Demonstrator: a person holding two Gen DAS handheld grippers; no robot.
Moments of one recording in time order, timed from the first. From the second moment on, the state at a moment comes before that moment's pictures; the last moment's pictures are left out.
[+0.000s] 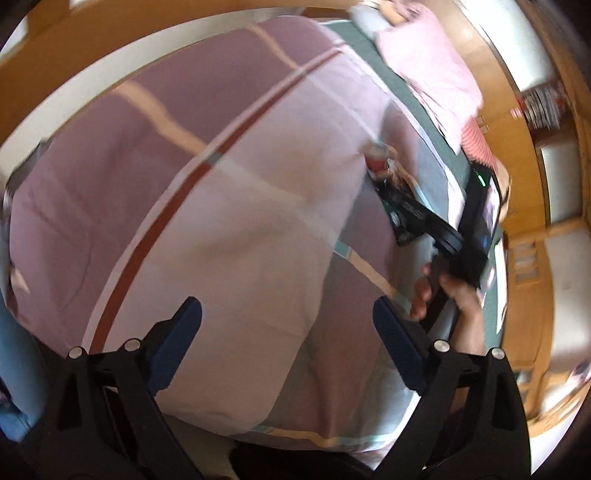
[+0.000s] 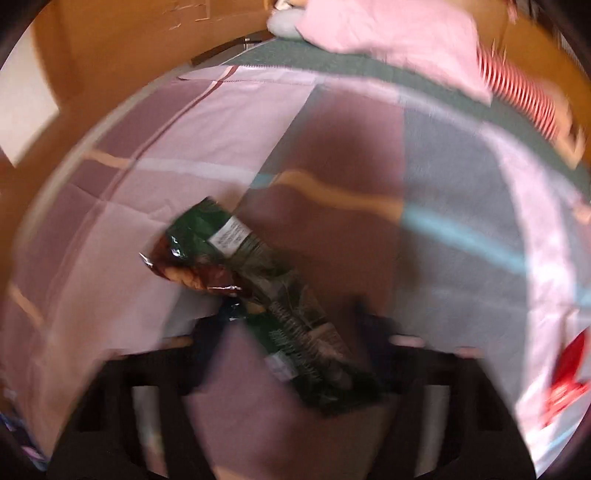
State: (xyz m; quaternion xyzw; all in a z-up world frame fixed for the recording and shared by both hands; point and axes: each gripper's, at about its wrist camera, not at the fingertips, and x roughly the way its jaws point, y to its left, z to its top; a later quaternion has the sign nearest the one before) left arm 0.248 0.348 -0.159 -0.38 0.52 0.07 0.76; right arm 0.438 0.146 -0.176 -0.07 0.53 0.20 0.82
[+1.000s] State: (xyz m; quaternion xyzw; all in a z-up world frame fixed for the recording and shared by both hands) left arm 0.273 0.306 -0.188 -0.36 0.54 0.04 0.76; right arm 0.401 -0.076 -0.133 -0.04 0.49 -0.17 0.86
